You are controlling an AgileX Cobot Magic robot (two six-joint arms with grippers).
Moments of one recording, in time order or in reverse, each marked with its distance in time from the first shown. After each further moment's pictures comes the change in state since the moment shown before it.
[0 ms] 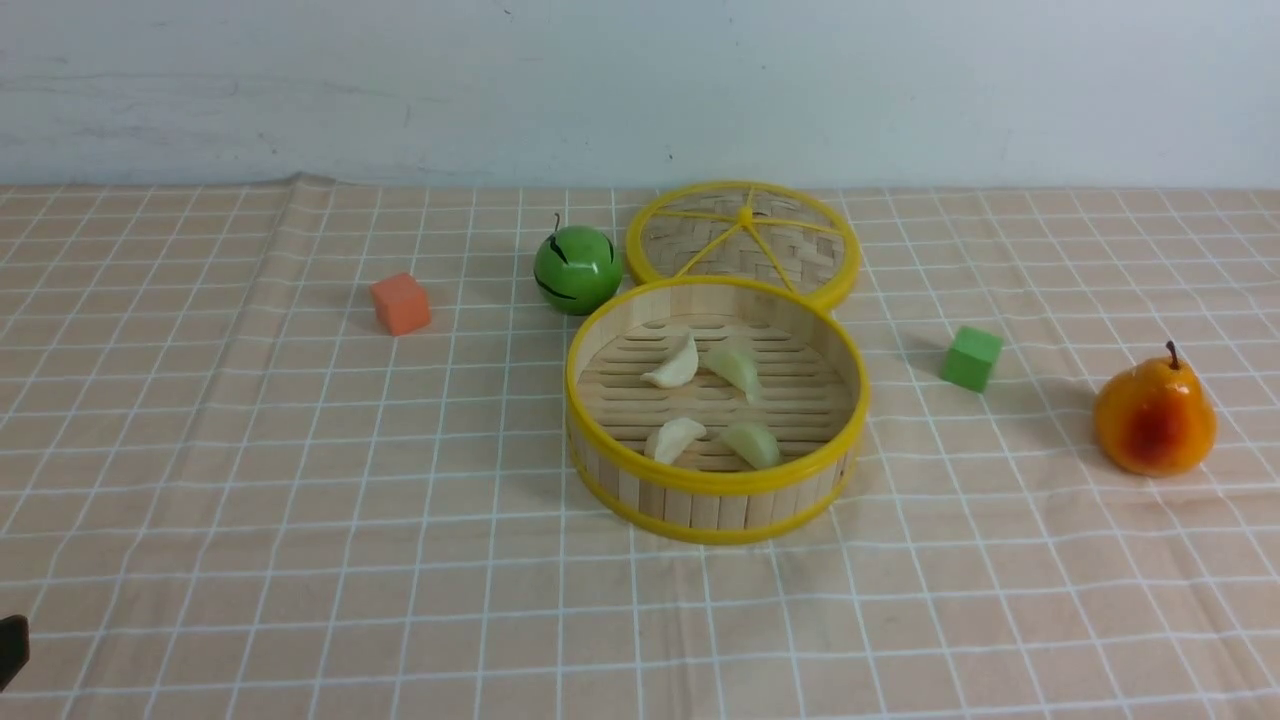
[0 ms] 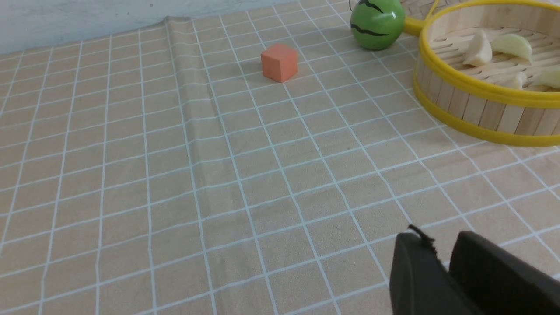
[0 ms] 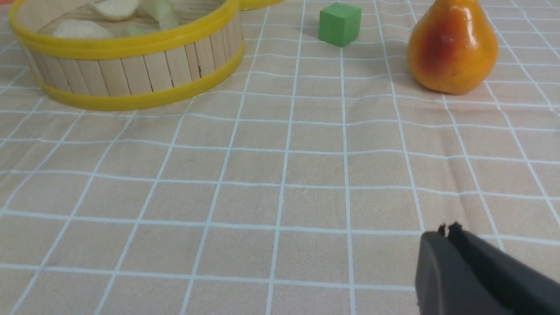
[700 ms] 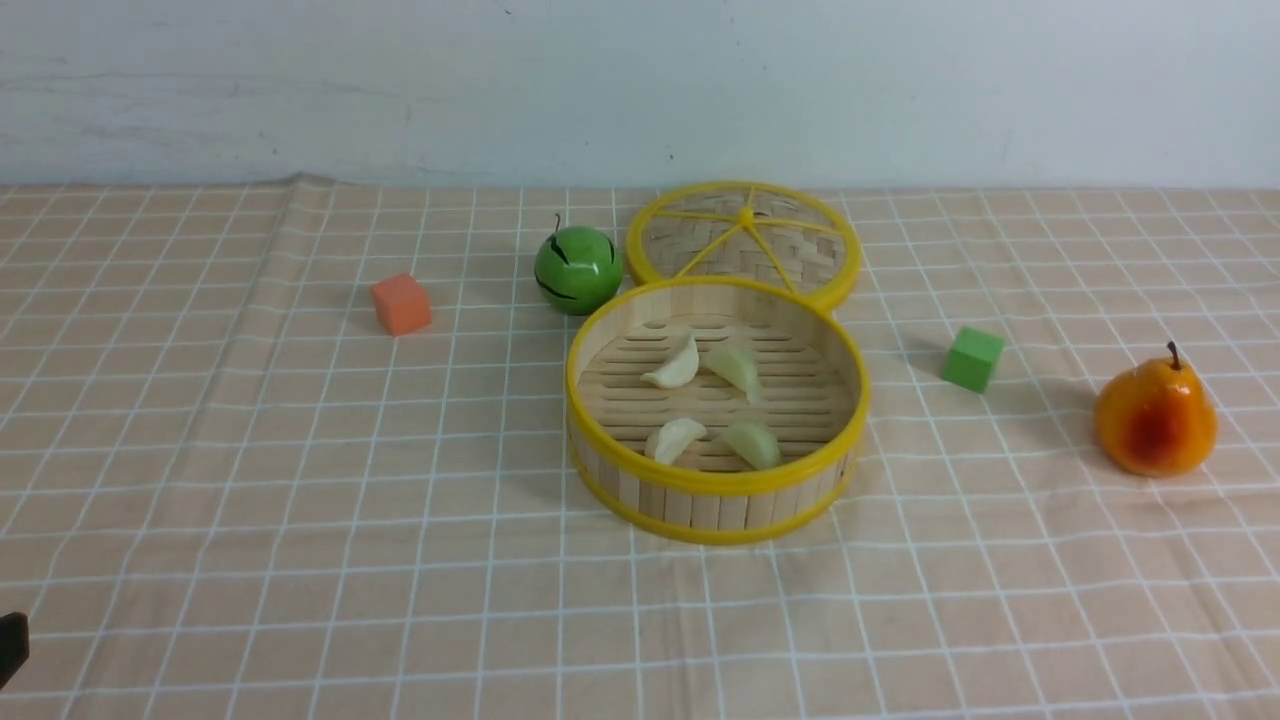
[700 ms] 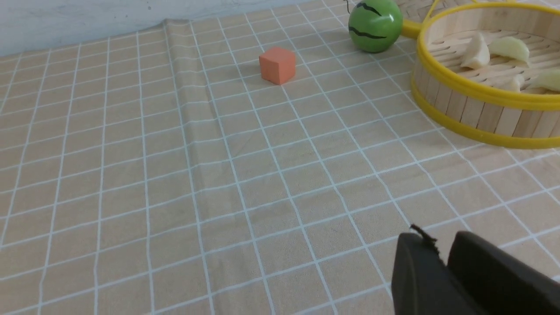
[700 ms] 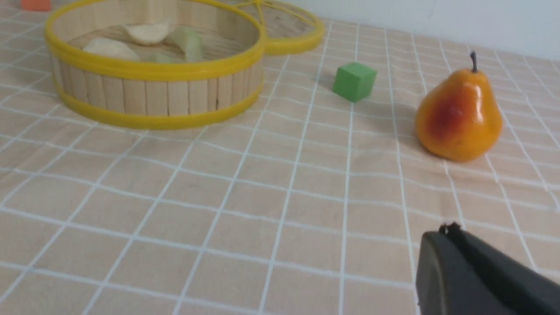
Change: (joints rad) right arm 0.022 0.002 0.010 0.005 -0.071 -0.120; left arm 0.000 0.000 0.000 0.000 -0.005 0.000
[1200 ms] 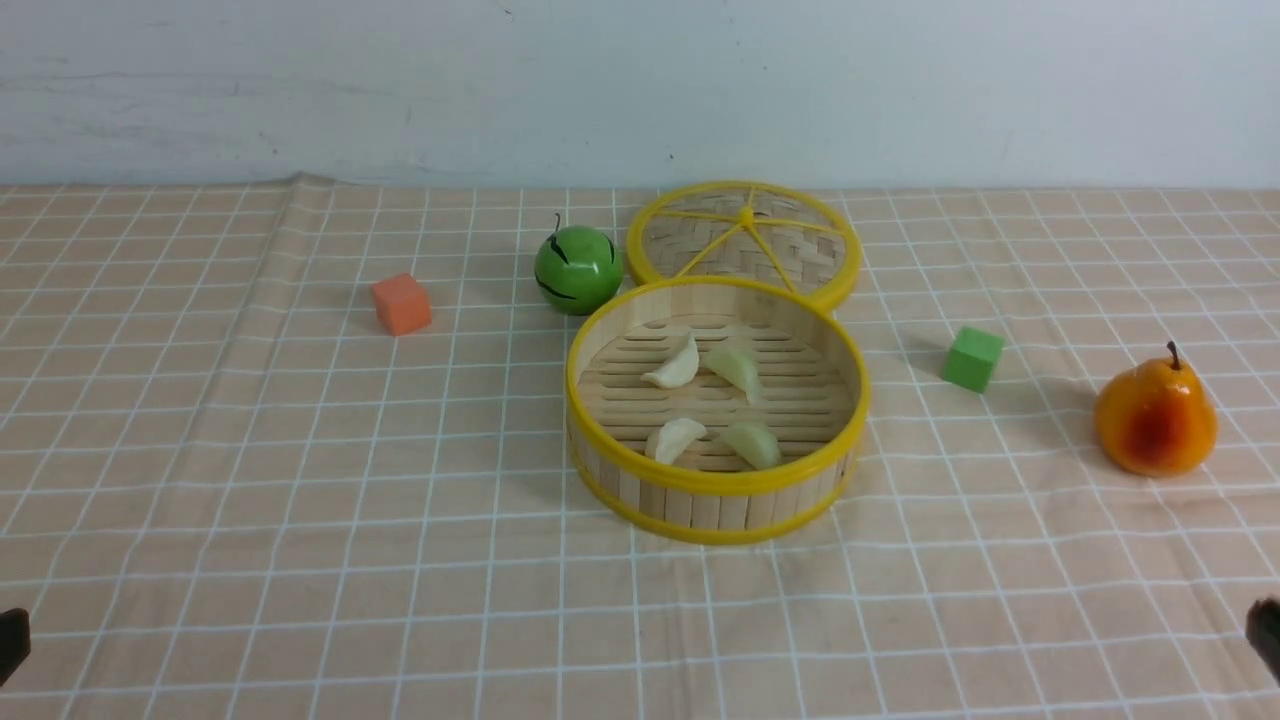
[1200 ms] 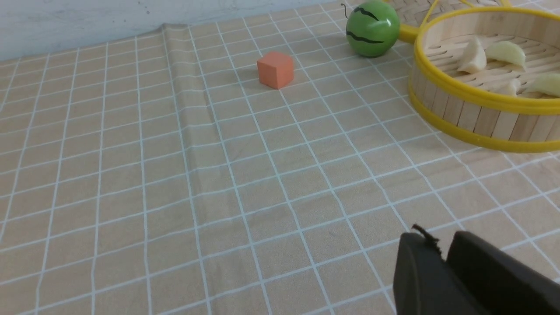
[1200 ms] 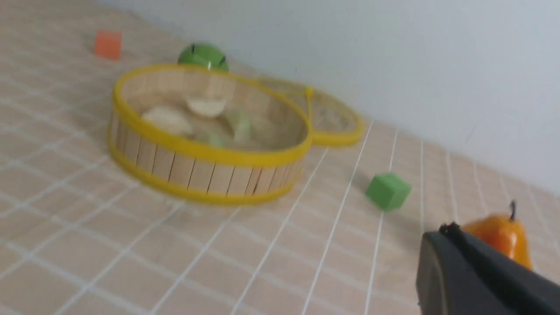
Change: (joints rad) right arm 0.153 0.376 -0.048 -0.174 -0.424 -0.017; left arm 0.000 0.000 0.000 0.000 -0.011 0.000
